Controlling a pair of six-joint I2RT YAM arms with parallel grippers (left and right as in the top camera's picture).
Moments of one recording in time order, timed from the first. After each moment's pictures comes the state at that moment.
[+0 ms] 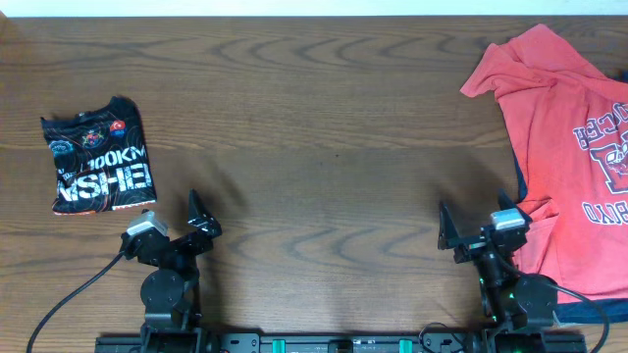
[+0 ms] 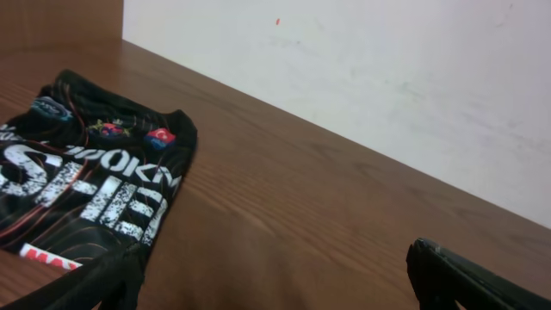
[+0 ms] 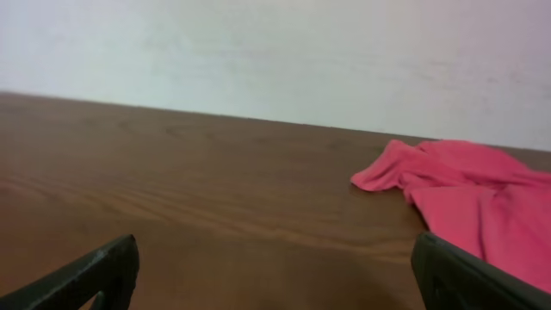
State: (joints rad) left arm -0.04 0.05 0.02 -0.09 -0.26 -0.39; right arm 0.01 0.01 0.01 -0.04 -0.19 0.01
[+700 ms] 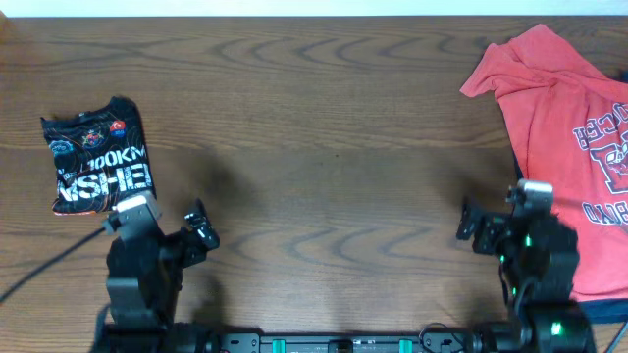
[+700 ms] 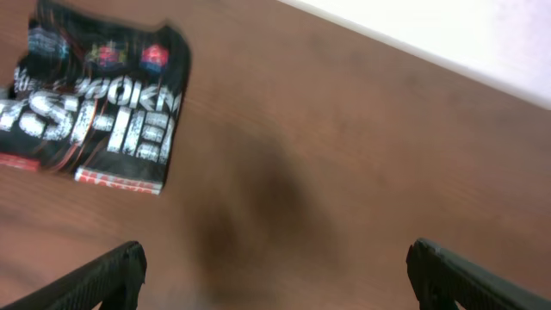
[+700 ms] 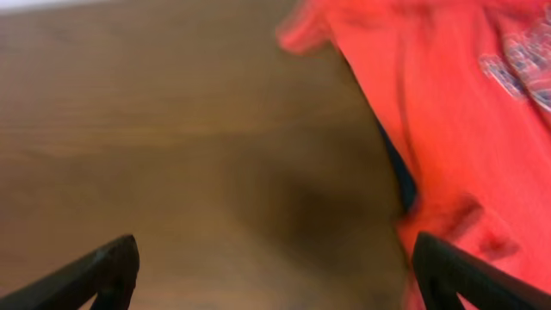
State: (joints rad) left arm -0.04 0.46 0.67 -0.81 -0.12 -0.37; right arm 0.01 0.58 0.54 -0.61 0.08 0.15
